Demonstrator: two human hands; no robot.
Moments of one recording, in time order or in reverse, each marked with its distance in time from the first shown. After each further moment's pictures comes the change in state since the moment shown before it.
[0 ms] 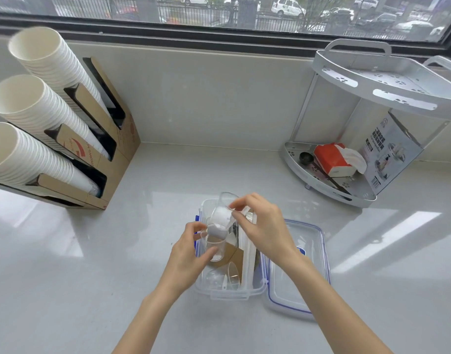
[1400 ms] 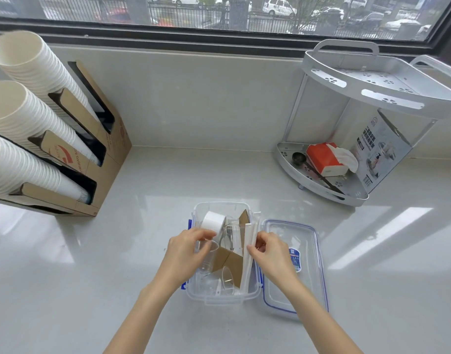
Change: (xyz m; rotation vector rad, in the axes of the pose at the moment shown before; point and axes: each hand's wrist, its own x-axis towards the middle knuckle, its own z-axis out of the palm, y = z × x) left_hand 0.020 0.005 0.001 0.251 -0.079 0.094; right_hand -0.035 0.051 0.014 -0.048 -0.108 0.573
